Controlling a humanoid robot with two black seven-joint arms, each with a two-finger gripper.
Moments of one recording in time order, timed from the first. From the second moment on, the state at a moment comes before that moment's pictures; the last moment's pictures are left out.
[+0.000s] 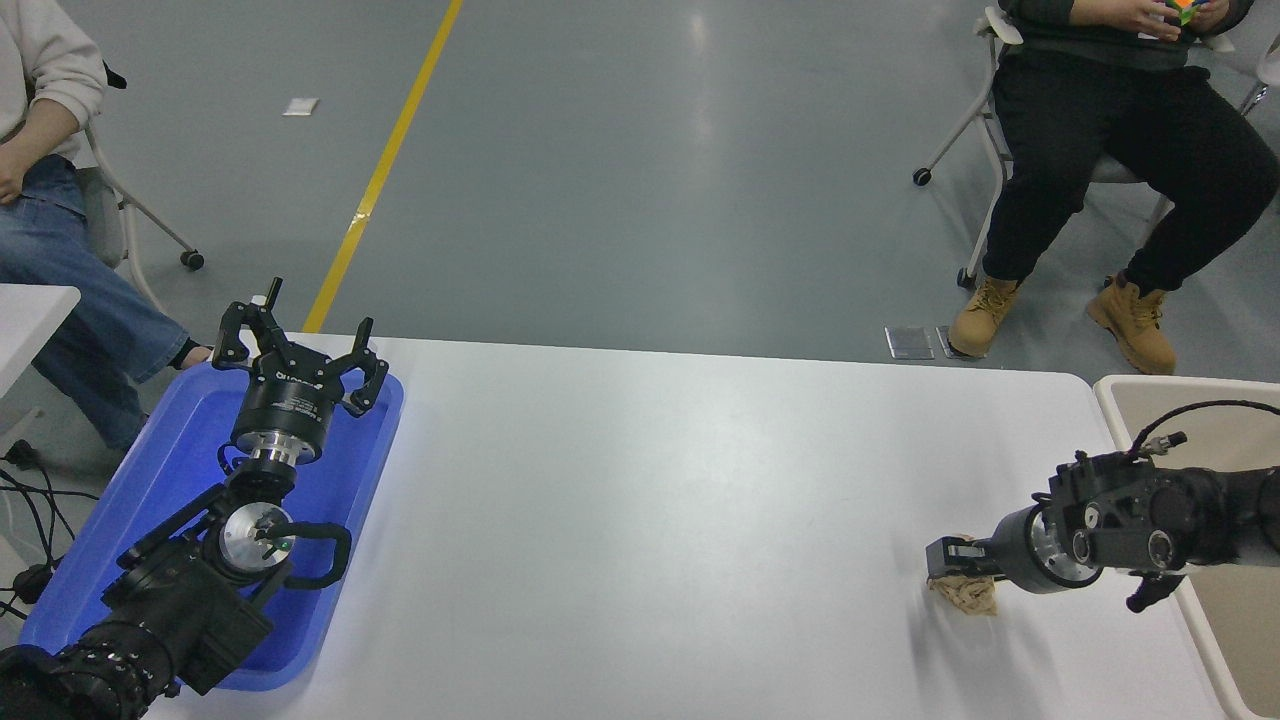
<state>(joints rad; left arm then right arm) -0.62 0.18 -0.87 -0.41 -0.09 -0.58 -0.50 1.18 -0.39 -1.01 0.94 -0.54 0.15 0.14</state>
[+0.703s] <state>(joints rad) -0.62 0.18 -0.87 -0.41 -0.09 -0.58 -0.50 1.56 -0.51 -1.07 1.06 -0.59 0.32 0.14</state>
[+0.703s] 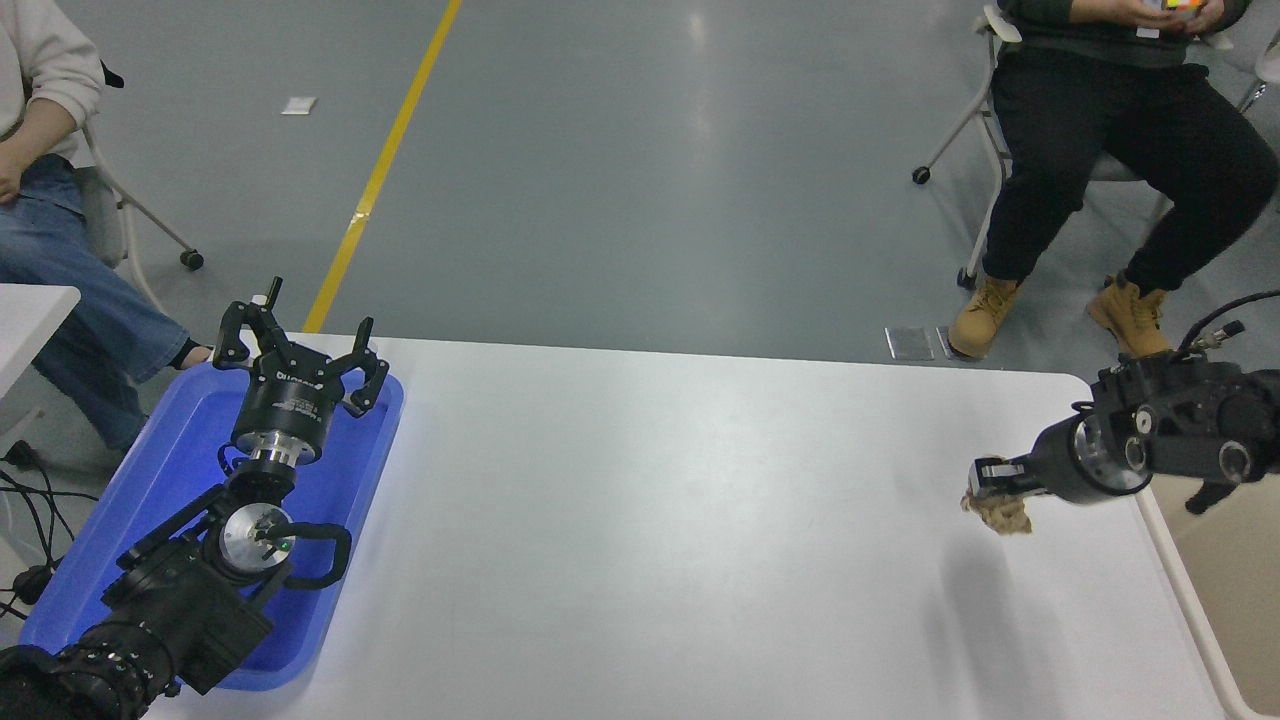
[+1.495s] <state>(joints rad) -0.62 0.18 -0.87 -0.41 -0.09 -0.58 -0.50 2.10 -0.57 -1.17 1.11 -0.59 0.70 0.14</state>
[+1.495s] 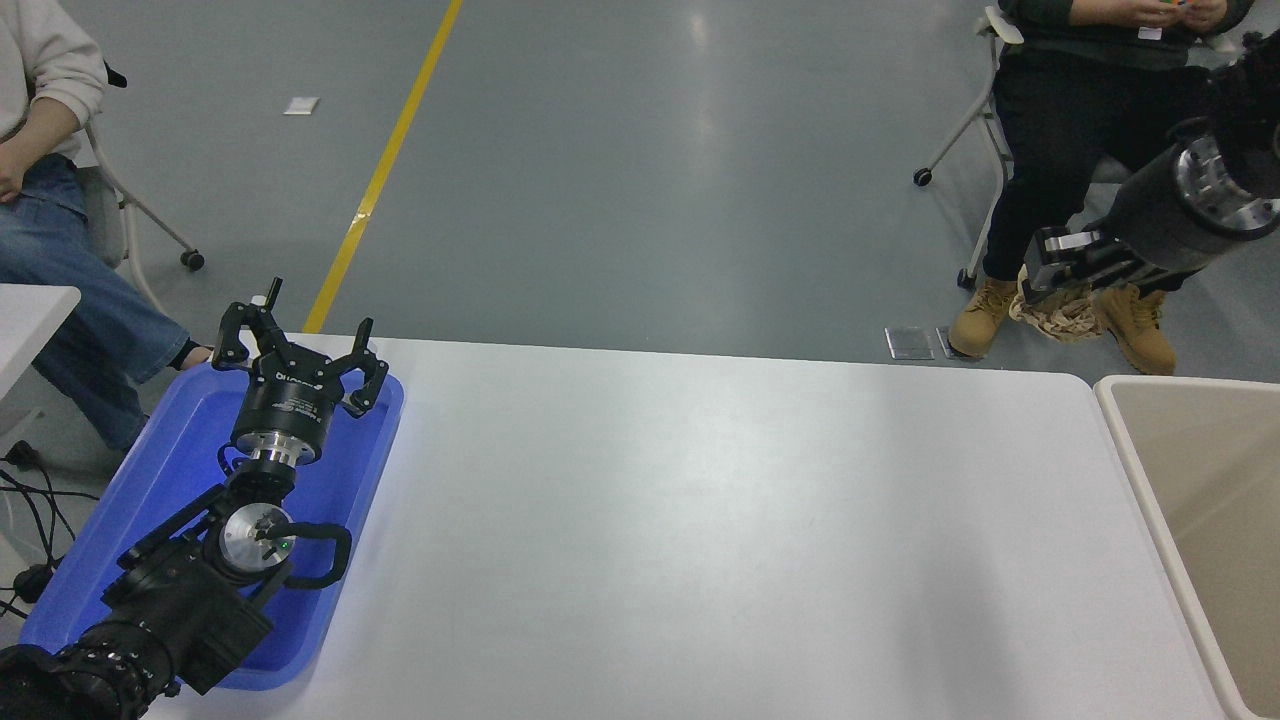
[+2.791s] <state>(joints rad) -0.62 0.18 -0.87 -0.41 -0.09 -0.58 -0.50 1.25 -0.66 -1.05 0.34 -0.27 0.38 0.12</state>
